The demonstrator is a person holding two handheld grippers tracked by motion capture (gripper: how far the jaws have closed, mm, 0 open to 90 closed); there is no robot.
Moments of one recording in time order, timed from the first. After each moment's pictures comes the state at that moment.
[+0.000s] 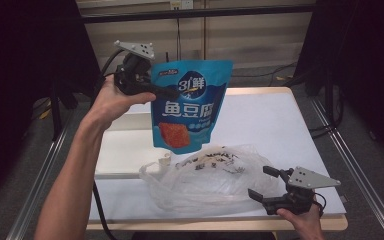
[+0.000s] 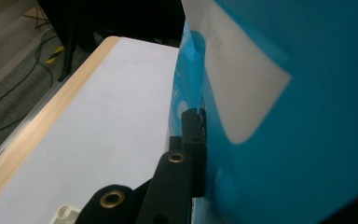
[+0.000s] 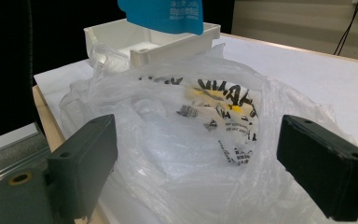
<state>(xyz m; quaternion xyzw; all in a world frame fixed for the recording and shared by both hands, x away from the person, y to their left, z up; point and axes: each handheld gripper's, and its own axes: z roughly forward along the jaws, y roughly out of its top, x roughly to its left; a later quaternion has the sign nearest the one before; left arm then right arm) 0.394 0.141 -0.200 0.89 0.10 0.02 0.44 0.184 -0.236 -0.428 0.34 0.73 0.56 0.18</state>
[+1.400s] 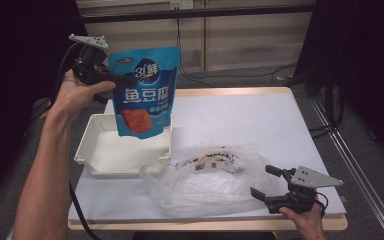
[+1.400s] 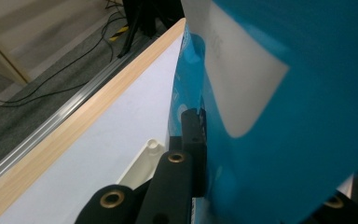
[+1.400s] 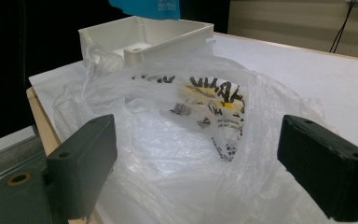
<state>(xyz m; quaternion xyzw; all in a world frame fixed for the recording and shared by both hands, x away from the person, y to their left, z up) 0.440 0.237 -0.209 0.87 0.21 0.08 0.43 0.187 -0.243 -0.432 0.35 0.73 0.56 0.18</state>
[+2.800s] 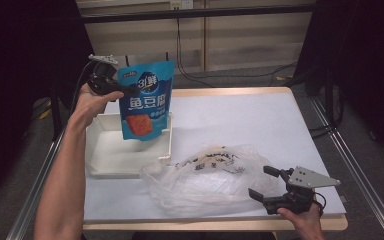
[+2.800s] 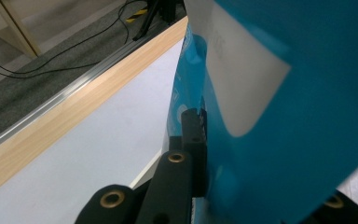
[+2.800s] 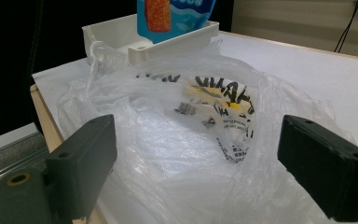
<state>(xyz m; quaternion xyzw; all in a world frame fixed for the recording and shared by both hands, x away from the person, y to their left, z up) 0.489 0.243 -0.289 0.86 0.26 0.07 0.42 0.187 -0.238 -0.431 0.34 0.73 0.56 0.18</state>
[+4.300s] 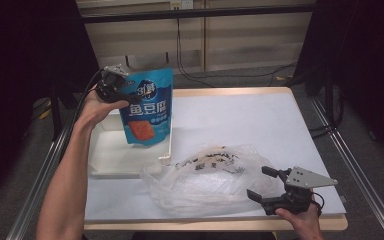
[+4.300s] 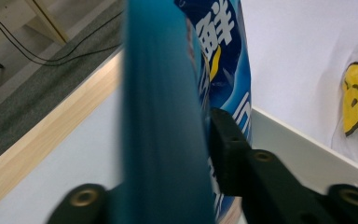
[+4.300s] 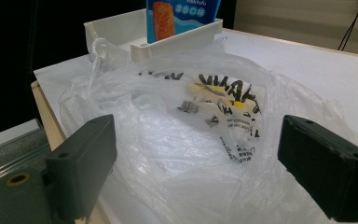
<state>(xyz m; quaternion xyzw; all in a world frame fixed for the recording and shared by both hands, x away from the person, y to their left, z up) 0.486 0.233 -0.312 0.89 0.25 0.13 0.36 0.187 -0.234 -0.432 0.34 0.74 0.55 0.18</state>
